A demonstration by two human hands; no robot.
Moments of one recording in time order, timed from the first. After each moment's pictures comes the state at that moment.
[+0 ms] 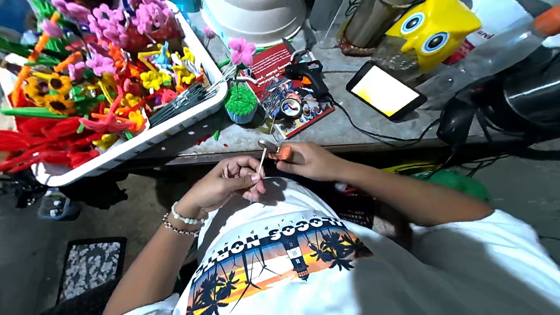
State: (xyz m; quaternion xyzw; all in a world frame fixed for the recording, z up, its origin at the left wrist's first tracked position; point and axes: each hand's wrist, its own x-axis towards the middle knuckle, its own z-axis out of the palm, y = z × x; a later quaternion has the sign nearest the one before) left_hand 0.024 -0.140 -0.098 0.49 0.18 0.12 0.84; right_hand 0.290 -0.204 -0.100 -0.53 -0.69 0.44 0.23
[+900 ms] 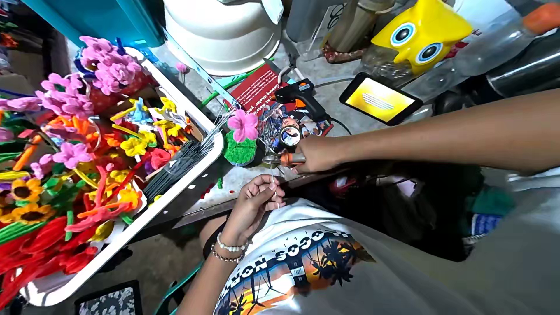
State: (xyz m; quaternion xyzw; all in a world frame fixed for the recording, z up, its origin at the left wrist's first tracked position) left_hand 0.076 -0.105 -0.131 0.32 0.26 0.19 0.89; right_hand 0.312 -0.105 -0.060 -0.67 -0.58 0.42 -0.18
